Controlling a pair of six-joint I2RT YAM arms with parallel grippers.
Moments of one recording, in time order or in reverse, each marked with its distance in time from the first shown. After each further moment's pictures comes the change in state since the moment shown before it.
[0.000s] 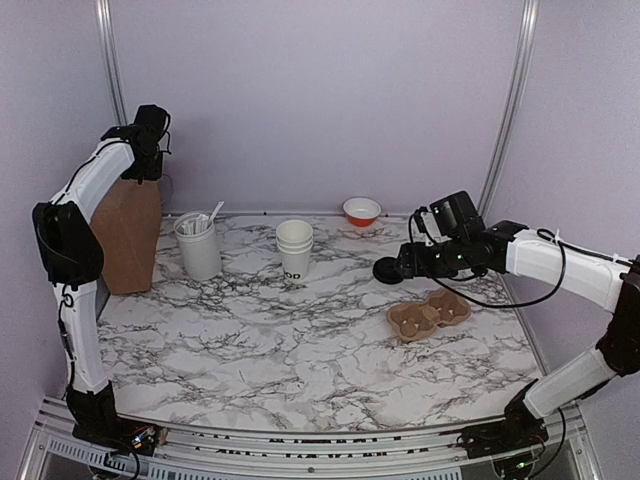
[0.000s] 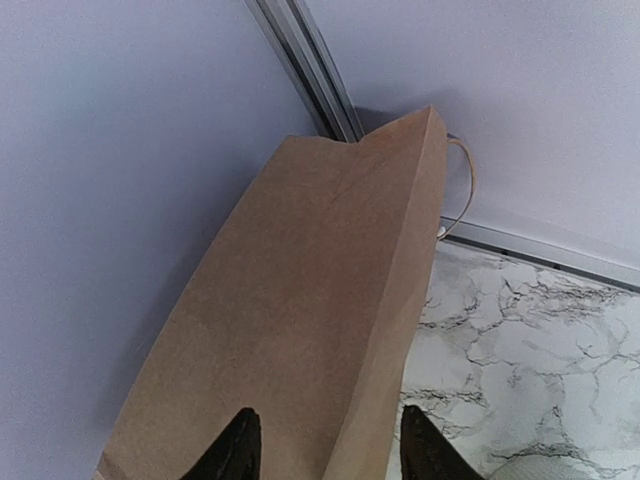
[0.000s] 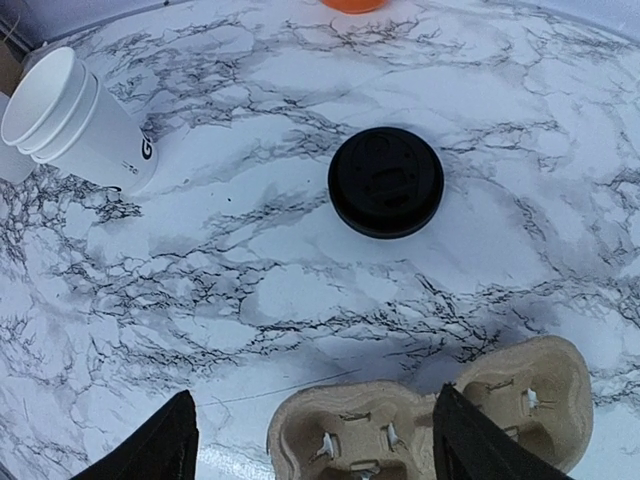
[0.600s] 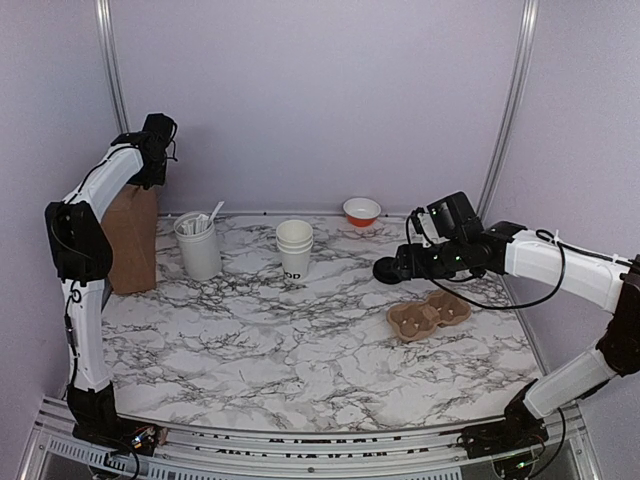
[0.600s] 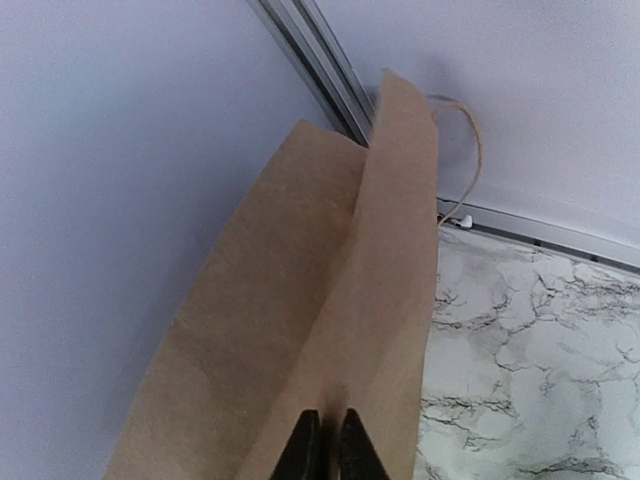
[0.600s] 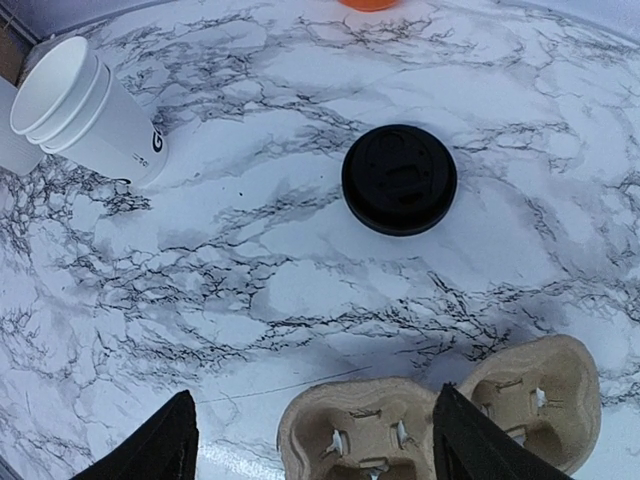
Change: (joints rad) left arm 0.000 0.102 0.058 -0.006 -0.071 0.029; right arm 0.021 0.000 0.000 0.000 -0.002 0.003
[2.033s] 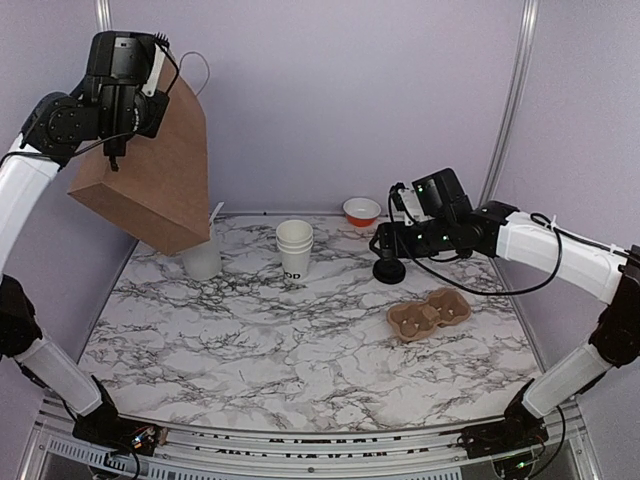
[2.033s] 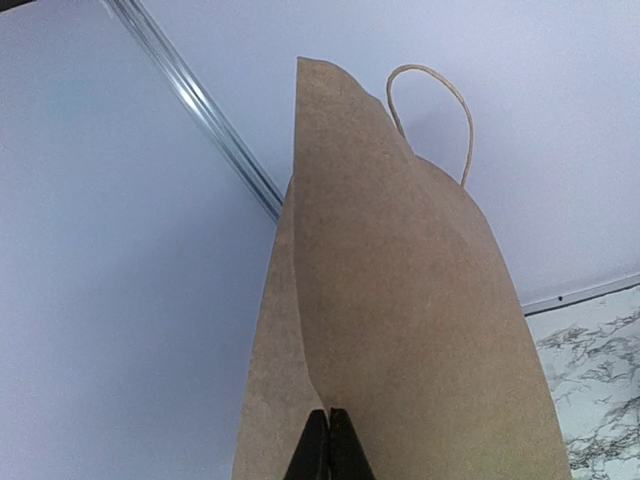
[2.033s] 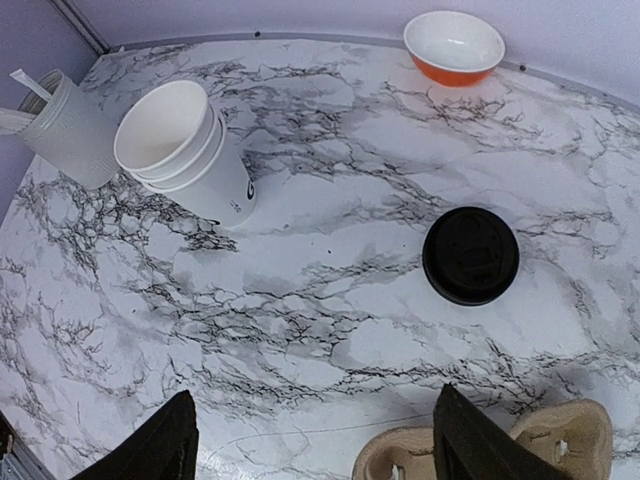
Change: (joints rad) left arm -0.607 -0.678 -0.209 0.036 -0.361 0.338; right arm 0.082 0.070 0.178 -0.013 -0.016 -0.019
